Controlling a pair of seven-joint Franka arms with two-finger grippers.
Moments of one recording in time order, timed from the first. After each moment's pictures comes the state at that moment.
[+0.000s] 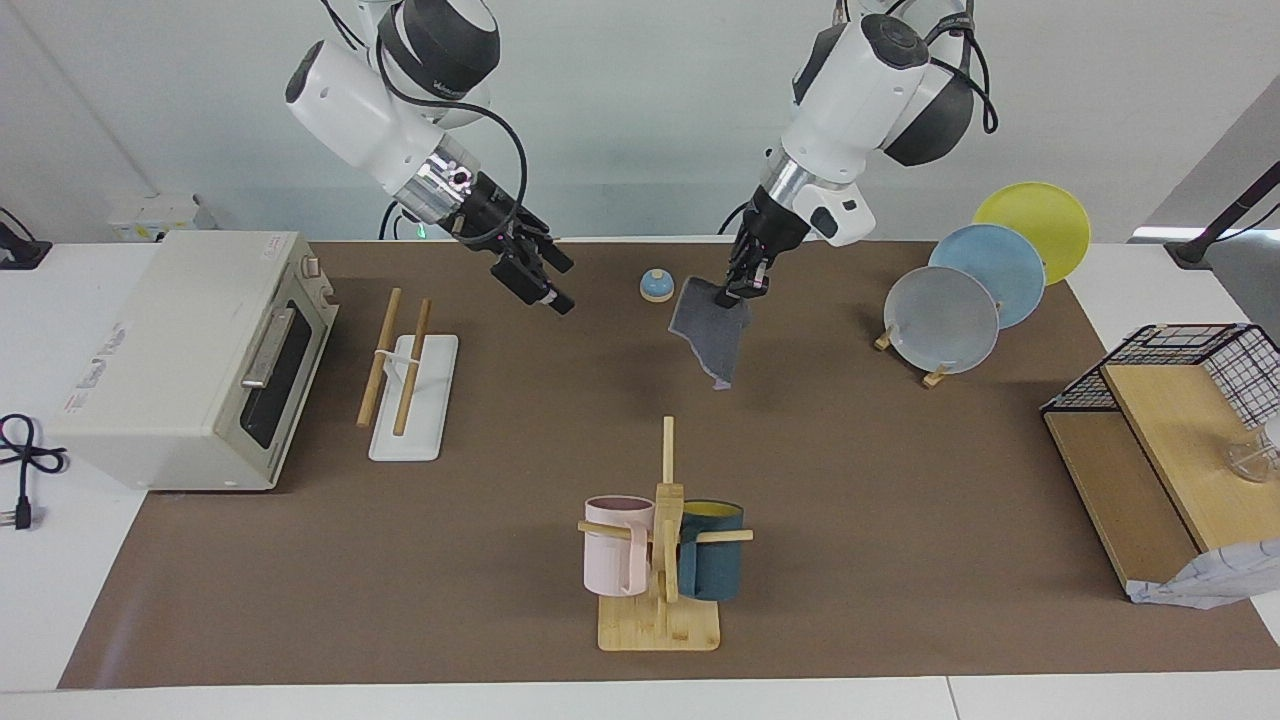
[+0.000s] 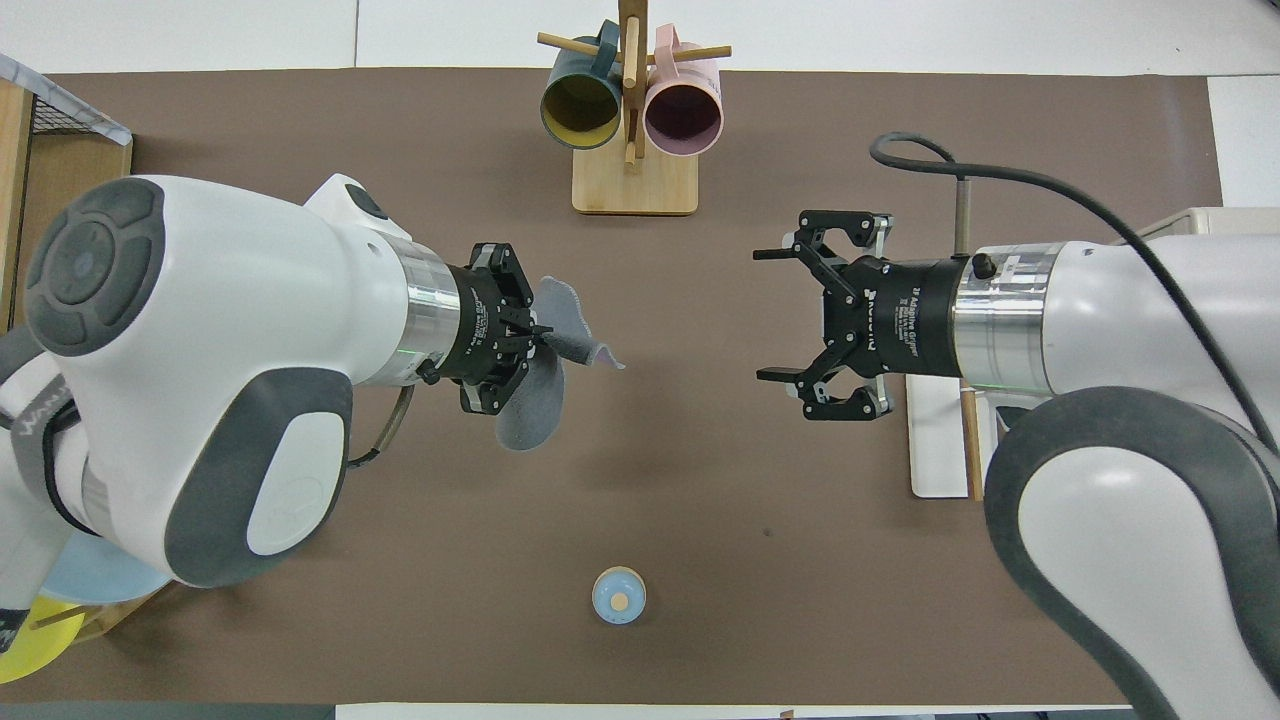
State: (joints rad) left arm -0.23 0.01 -0.32 -1.77 -0.31 2.01 -1.86; right arm 0.40 -0.11 -0.08 -1.99 0.79 2.17 1.40
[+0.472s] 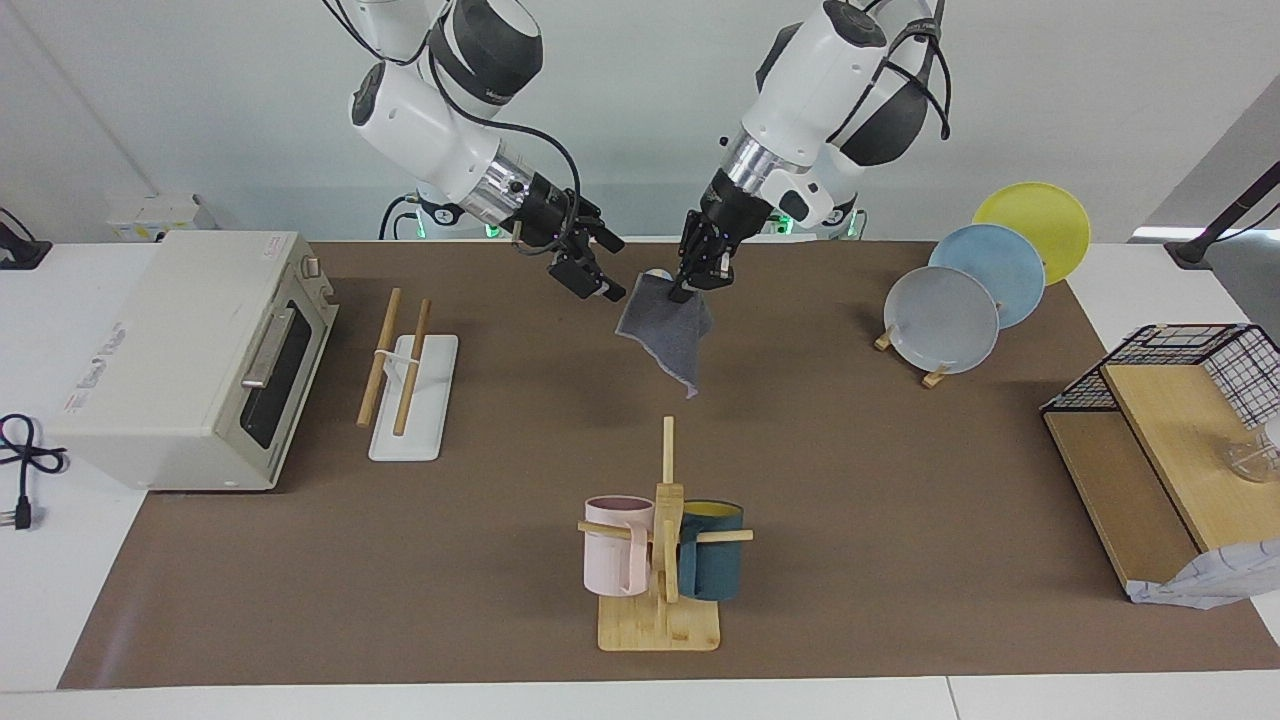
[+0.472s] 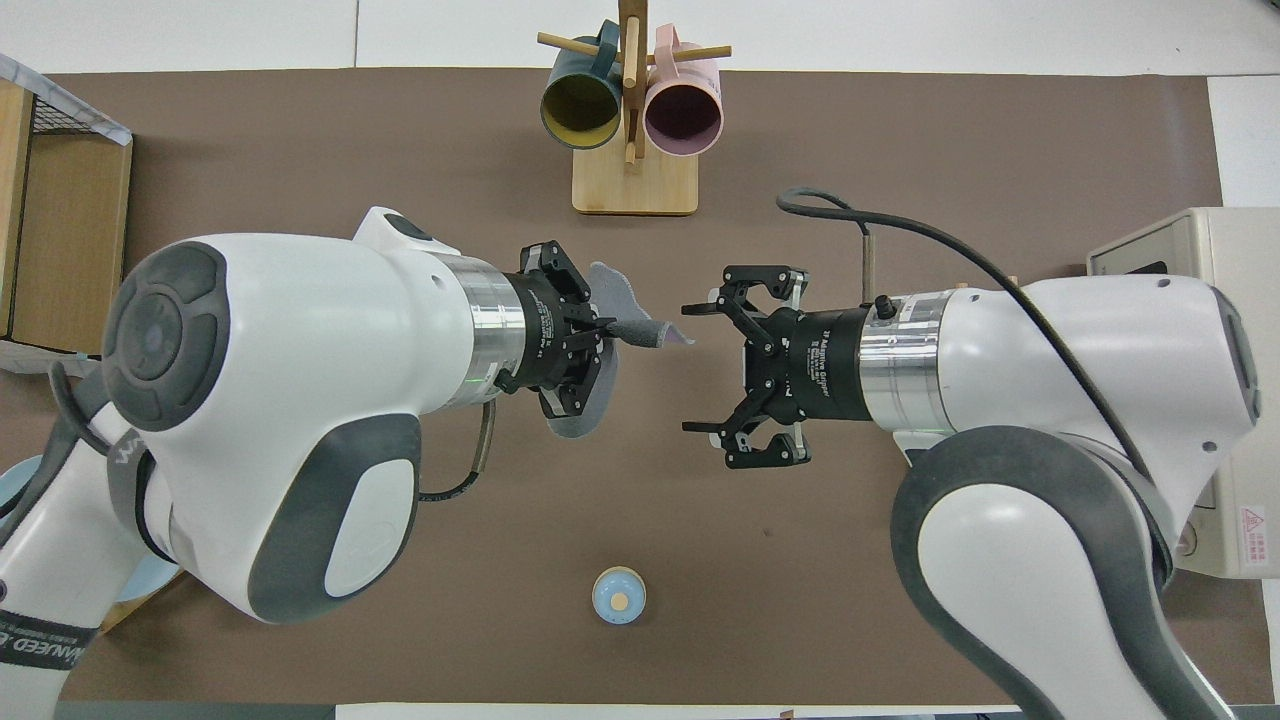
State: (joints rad) left arm -0.31 0.01 -0.32 -1.80 -0.34 2.17 -2.09; right arm 0.49 -0.10 -0.08 -2.04 0.88 2.20 1.51
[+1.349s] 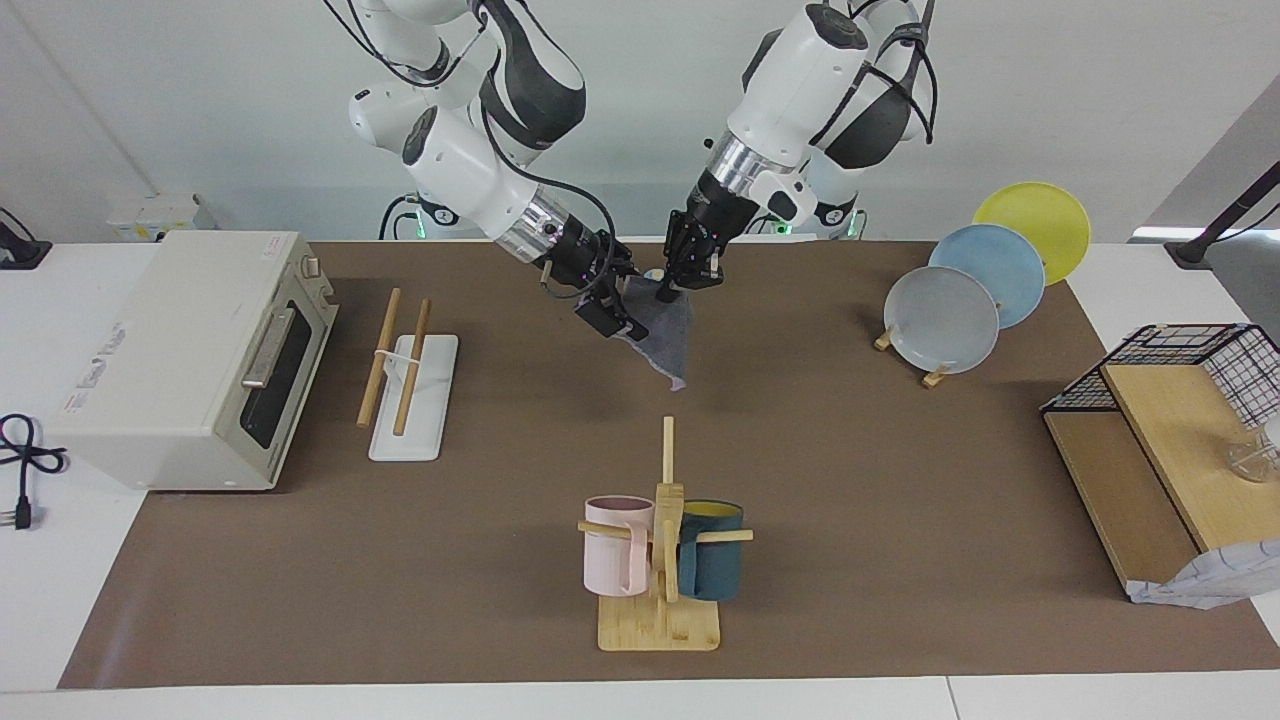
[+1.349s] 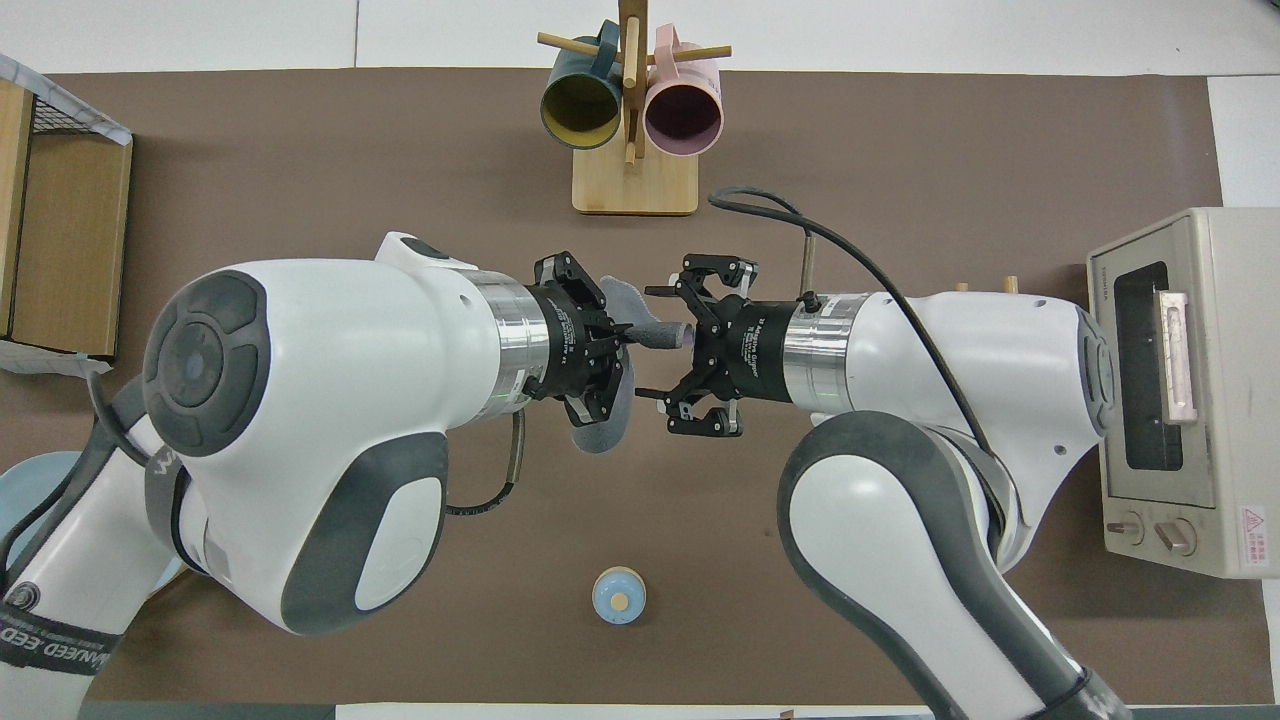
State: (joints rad) left arm -0.32 0.00 -0.32 -1.82 -0.34 2.20 -2.19; right arm 0.57 0.00 -0.08 -2.04 0.94 2.41 1.51
